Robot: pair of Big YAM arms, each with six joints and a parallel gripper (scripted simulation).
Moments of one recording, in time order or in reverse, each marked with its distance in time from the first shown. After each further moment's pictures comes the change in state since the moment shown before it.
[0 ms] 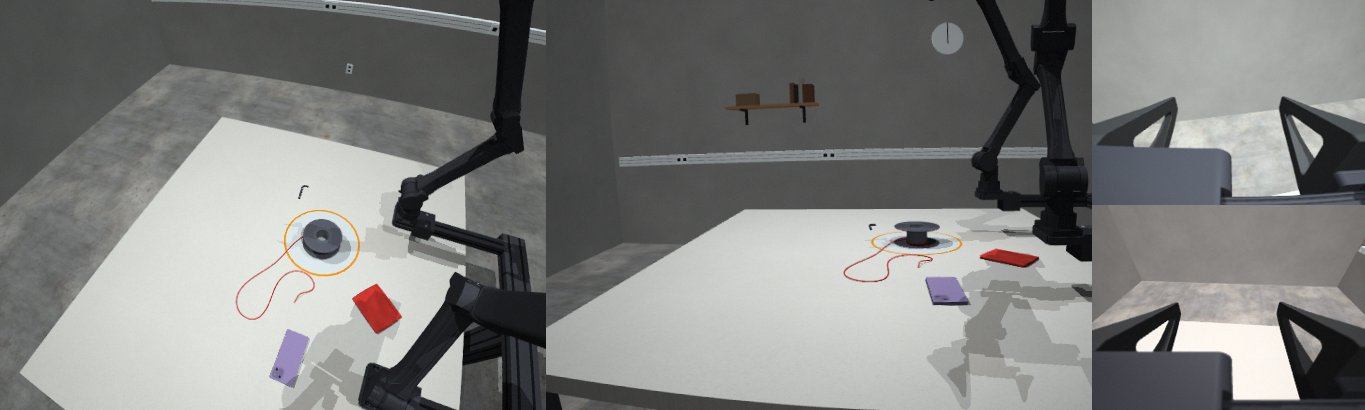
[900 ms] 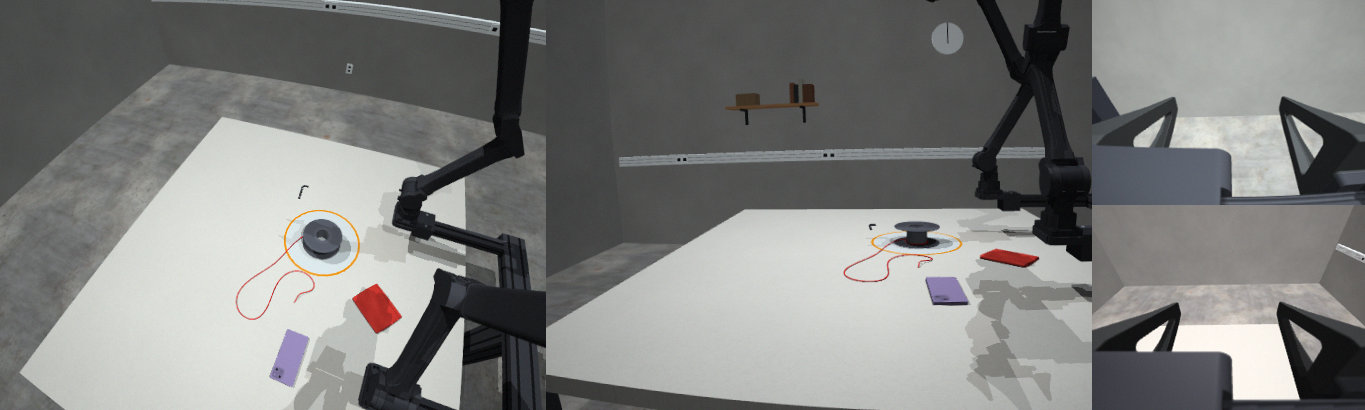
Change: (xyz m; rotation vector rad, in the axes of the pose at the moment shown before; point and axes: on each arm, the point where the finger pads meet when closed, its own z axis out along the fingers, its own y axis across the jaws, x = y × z) left arm 0.001 0.041 -0.002 -0.140 0.002 -0.005; right arm -0.001 -0.028 -0.001 0.097 -0.006 0.005
